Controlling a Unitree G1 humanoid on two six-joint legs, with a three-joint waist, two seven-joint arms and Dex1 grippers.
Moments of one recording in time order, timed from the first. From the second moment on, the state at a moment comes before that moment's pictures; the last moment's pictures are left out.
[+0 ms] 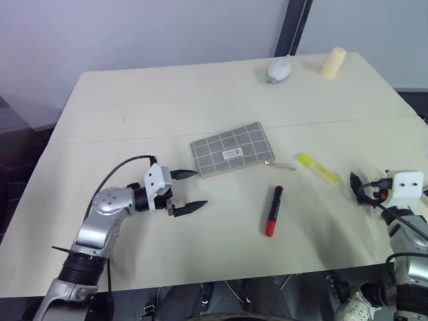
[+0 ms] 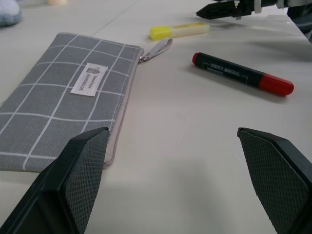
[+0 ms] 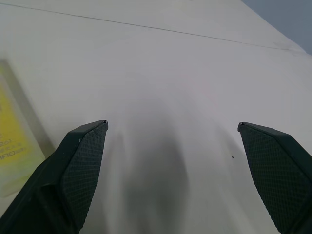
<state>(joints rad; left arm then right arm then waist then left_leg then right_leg) -0.23 0.51 -0.10 -0.04 -0.33 0.08 -1.07 0.00 -0.55 -0.48 0.15 0.24 0.08 0.36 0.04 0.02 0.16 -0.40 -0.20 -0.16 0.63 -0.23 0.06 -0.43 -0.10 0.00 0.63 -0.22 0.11</state>
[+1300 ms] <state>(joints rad) -0.28 0.52 -0.05 0.06 -0.30 -0.01 -1.03 -0.02 -0.57 -0.38 -0.11 0.32 0.20 0.49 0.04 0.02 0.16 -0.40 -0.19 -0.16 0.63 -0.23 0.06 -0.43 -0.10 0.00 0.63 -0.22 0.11</state>
